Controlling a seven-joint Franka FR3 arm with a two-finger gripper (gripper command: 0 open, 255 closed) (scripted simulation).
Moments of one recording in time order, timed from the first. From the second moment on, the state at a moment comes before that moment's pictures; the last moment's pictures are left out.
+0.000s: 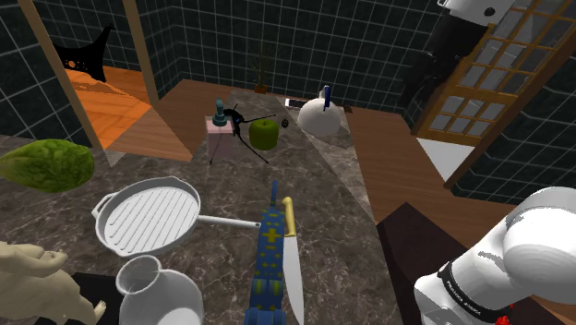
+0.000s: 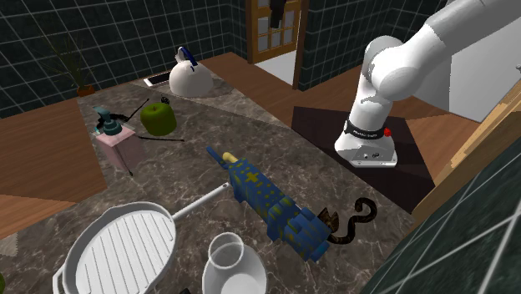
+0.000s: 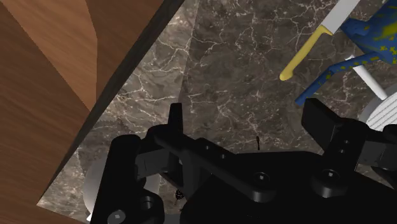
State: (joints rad) arm 0.02 -0.81 -0.04 -2.41 0.02 1.68 -0.01
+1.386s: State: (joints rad) arm -0.05 -0.66 0.58 -2.66 0.28 2.02 0.94
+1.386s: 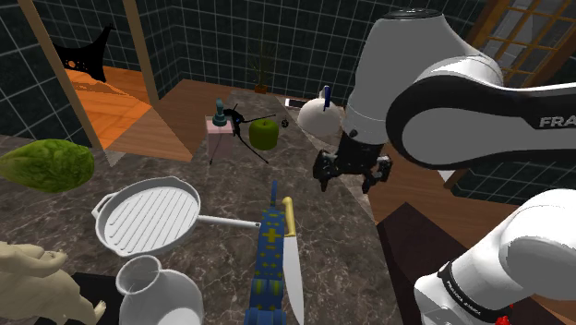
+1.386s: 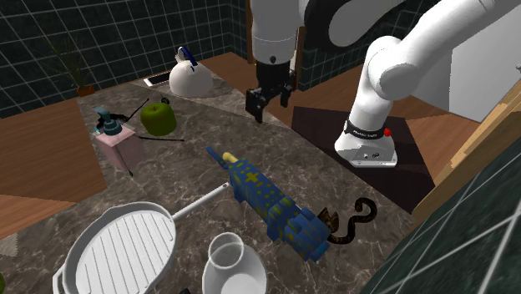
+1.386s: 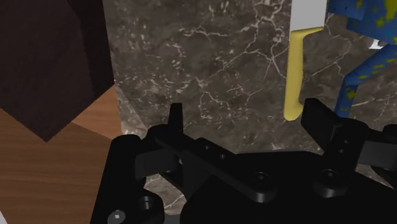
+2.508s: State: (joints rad) arm -0.36 0.12 1.03 -2.45 -0.21 2.33 1.93
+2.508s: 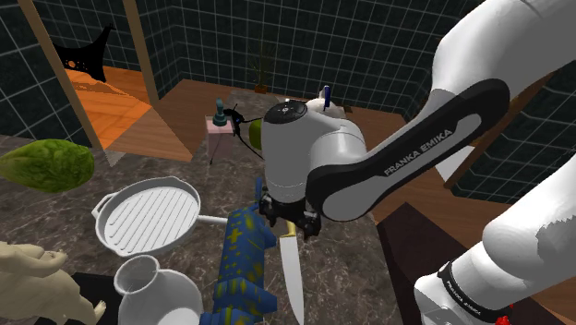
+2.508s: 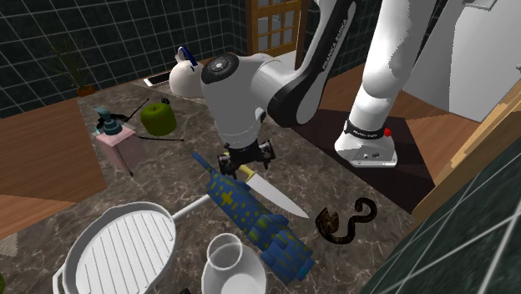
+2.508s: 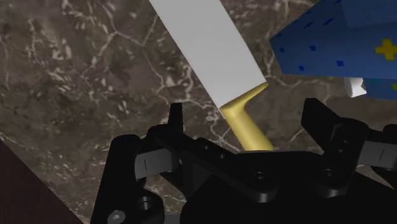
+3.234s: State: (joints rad) arm -0.33 0.18 0.99 -2.46 -0.30 2.37 1.99
